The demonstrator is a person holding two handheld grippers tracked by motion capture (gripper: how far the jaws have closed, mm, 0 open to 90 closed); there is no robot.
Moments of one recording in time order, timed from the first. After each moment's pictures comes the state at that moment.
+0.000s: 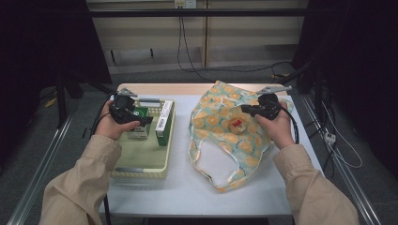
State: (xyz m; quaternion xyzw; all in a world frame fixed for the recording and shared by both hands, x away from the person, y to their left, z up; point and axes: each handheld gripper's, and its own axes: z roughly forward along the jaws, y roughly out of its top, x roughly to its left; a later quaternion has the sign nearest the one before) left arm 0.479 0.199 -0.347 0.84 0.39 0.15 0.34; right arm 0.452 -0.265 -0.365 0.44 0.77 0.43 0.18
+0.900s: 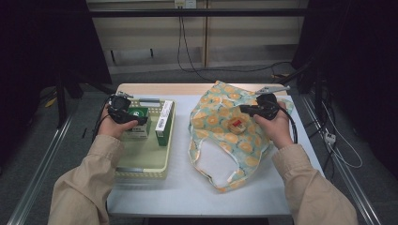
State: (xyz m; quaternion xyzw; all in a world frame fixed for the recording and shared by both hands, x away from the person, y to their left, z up) left arm 0.499 0.211 -0.377 0.82 0.45 0.17 0.30; right arm 0.452 -0.261 -0.365 0.44 0.77 0.43 0.18
